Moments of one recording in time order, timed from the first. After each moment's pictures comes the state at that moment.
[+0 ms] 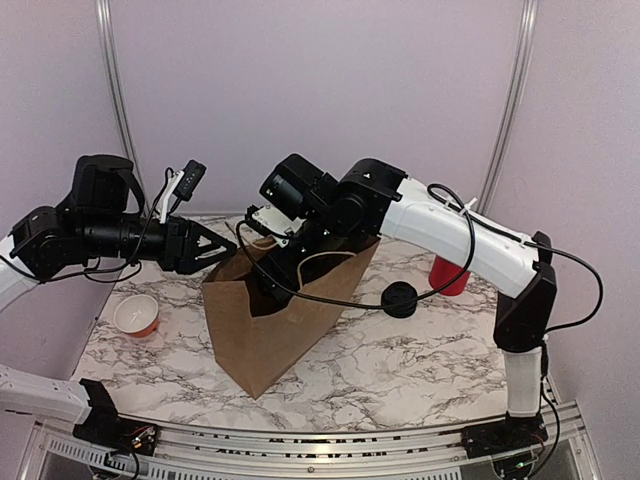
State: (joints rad) left arm -0.77 1.02 1.20 -0.63 0.33 -0.32; right arm 1.12 2.07 2.28 -1.19 0.11 0.17
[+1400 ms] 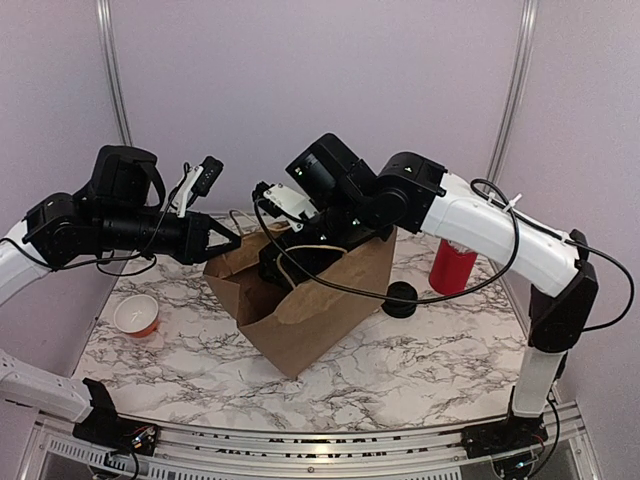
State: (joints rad) left arm -0.83 1.13 1.31 -0.68 0.18 -0.33; right arm 1.12 1.89 2.10 -1.02 0.07 0.14
